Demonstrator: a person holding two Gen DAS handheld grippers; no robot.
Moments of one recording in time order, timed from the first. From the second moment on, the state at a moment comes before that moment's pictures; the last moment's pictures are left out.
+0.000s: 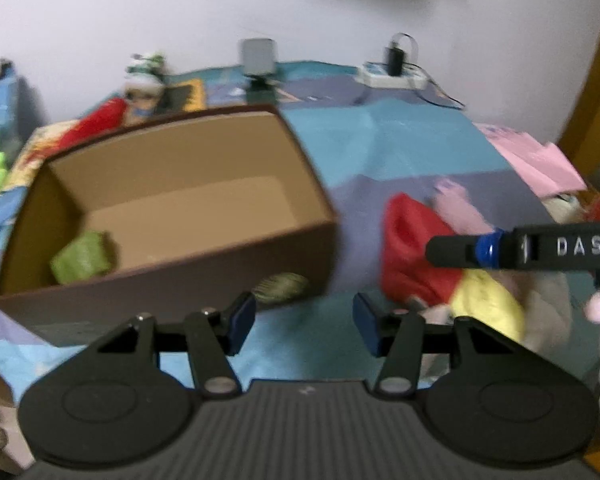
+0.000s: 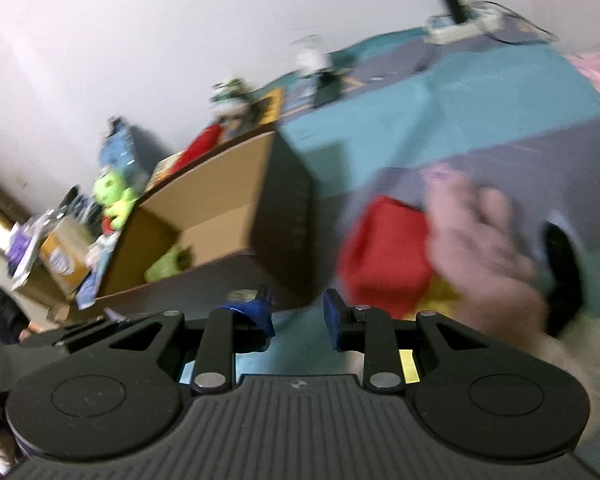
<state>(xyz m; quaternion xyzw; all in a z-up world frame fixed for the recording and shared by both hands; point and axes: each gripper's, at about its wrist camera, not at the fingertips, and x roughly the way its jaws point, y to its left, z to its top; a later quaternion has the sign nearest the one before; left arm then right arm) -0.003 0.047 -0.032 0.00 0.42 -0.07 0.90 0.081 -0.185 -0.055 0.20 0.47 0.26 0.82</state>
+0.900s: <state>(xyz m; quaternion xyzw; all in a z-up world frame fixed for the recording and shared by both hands) 0.056 -0.092 -0.061 0.00 0.43 -0.30 0.85 0.086 -0.302 -0.097 0.27 0.49 0.11 0.82</state>
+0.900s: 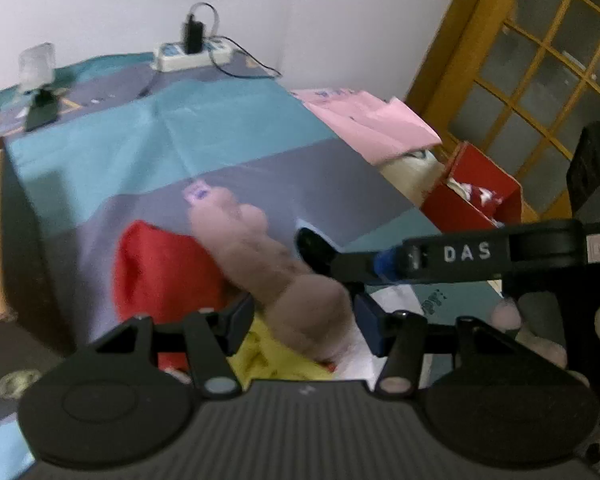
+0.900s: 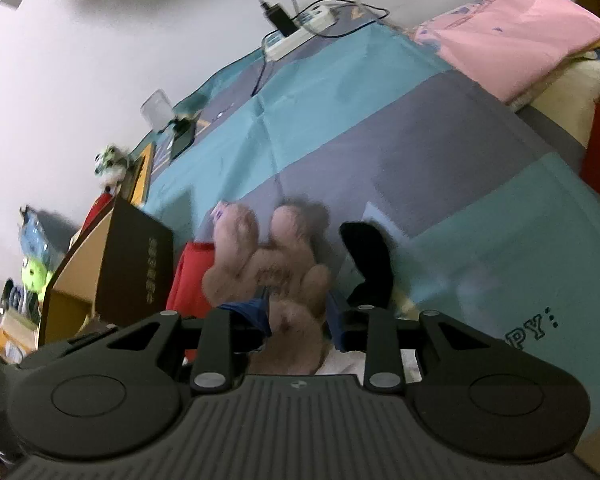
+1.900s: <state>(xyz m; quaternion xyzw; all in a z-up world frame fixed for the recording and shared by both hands) 0.119 -0.131 -0.093 0.03 0.47 -0.31 0.82 0.134 -0.310 -0.137 0.34 0.52 0.16 0.76</state>
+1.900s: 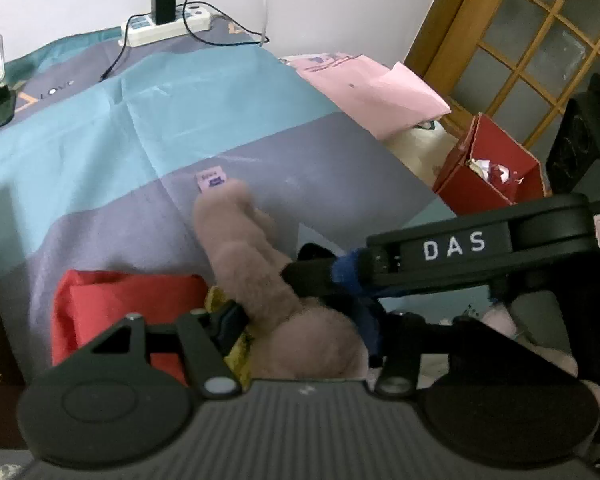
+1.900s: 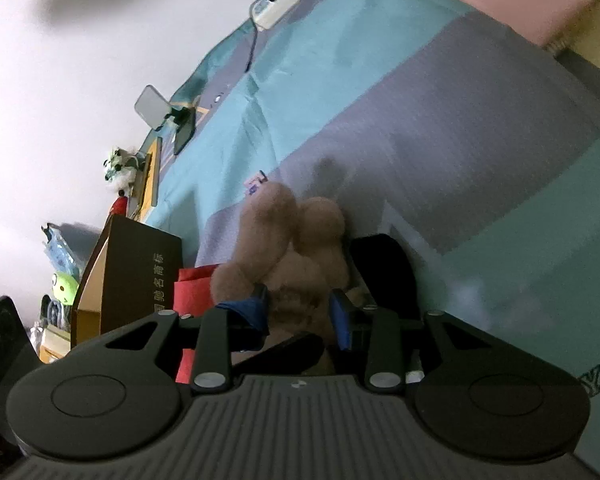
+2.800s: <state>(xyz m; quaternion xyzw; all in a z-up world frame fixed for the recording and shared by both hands) 0.079 -0.022 0.039 0.00 0.27 -0.25 0.93 0.146 -0.209 -0.005 0.23 0.32 0.31 0.87</state>
